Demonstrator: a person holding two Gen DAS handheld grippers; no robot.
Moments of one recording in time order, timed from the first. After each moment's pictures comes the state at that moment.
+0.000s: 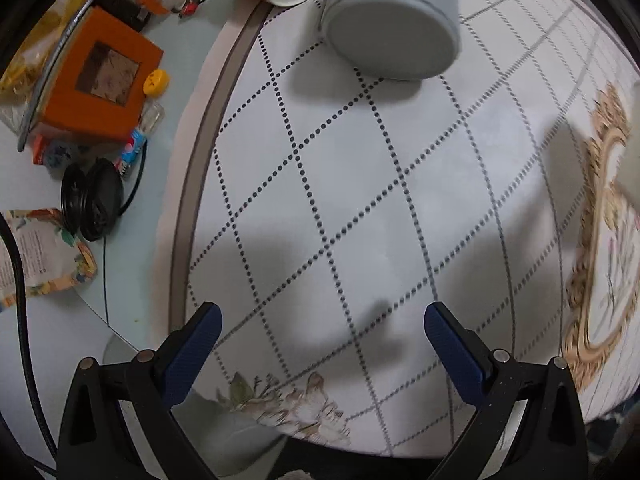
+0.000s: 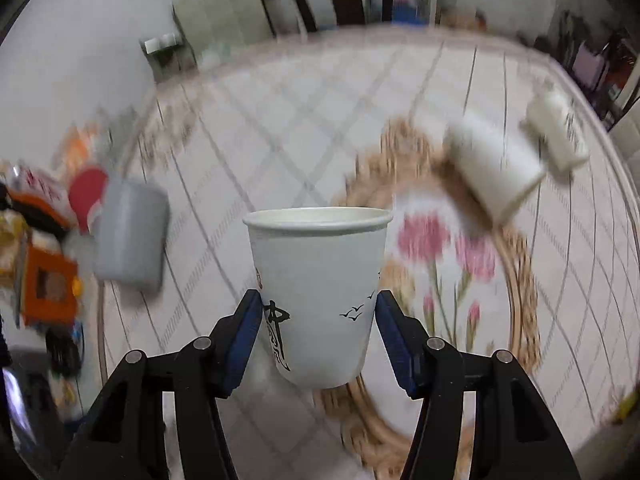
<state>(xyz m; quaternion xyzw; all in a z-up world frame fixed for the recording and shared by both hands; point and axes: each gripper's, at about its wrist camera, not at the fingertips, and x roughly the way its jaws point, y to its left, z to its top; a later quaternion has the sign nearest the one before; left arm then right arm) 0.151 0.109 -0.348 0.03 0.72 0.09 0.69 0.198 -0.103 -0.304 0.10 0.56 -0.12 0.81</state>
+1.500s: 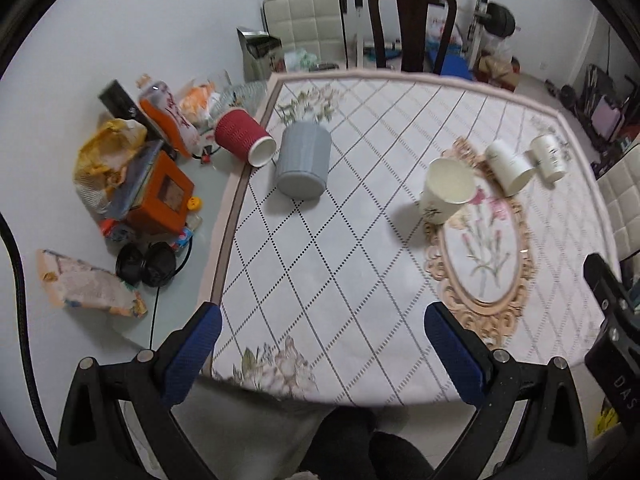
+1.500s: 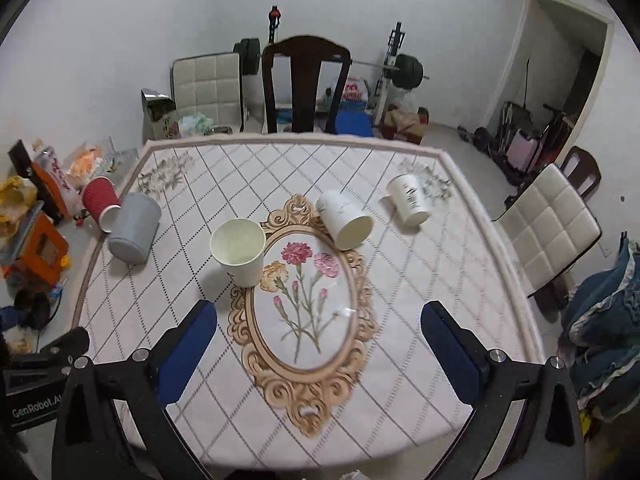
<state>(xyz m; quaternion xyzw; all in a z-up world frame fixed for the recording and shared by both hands) 0.032 0.041 -0.153 0.06 0.54 0.00 0.84 0.025 -0.074 -0.136 -0.04 0.47 -0.20 0.86</state>
